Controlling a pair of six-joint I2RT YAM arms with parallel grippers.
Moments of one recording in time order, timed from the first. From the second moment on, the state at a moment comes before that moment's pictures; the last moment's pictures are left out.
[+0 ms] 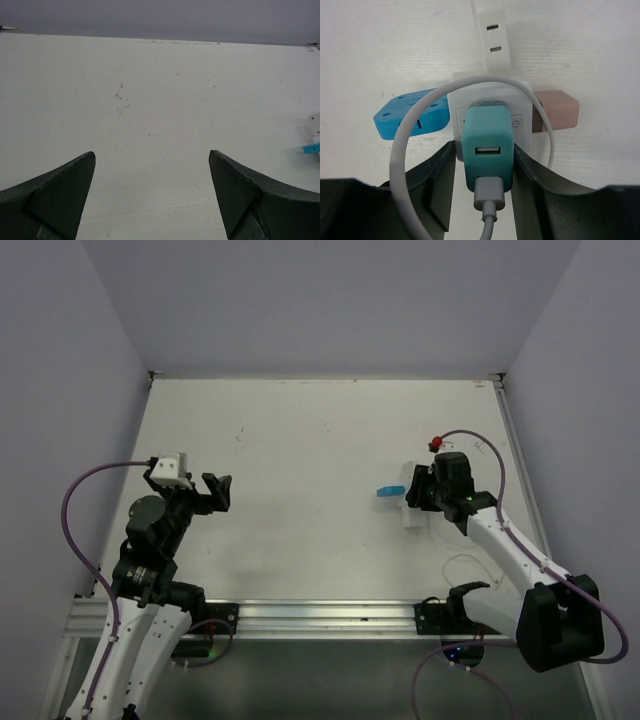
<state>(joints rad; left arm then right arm) -0.21 0.40 0.58 -0.32 -0.03 -0.19 0.20 1.10 0.64 -0.35 0.03 0.34</state>
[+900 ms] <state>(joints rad) -0.21 0.42 0.58 -0.31 -0.03 -0.19 0.39 1.13 0.74 -0.40 0.01 0.24</state>
